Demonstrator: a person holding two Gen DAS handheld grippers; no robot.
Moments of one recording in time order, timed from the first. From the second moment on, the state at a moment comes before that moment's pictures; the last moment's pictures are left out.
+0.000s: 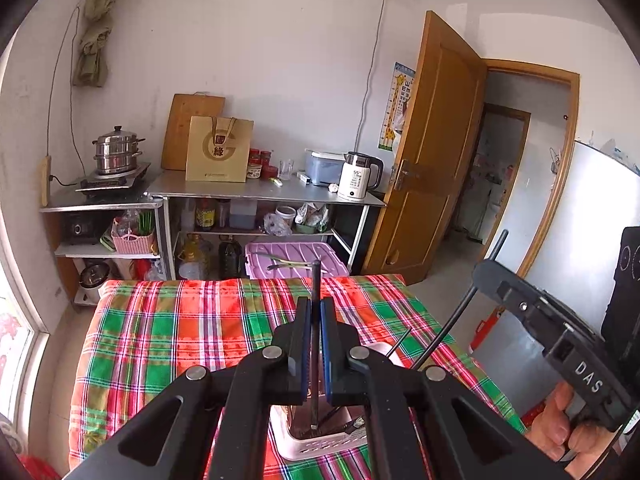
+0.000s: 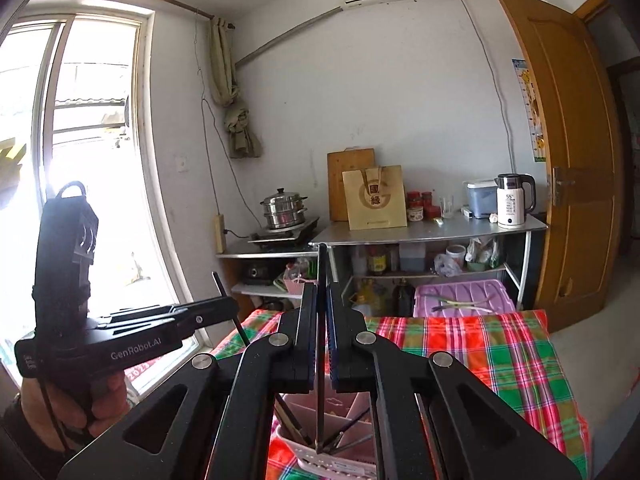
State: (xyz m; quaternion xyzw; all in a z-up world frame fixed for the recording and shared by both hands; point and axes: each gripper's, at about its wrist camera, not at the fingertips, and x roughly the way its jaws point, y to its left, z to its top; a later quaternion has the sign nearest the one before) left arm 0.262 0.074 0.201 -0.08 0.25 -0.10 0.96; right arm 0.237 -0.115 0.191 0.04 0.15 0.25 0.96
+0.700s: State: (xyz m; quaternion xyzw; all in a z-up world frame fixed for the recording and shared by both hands) left arm 0.264 0.073 0.151 -0.07 0.30 -0.11 0.95; right arm 0.245 -0.101 0.144 0.02 0.23 0.24 0.94
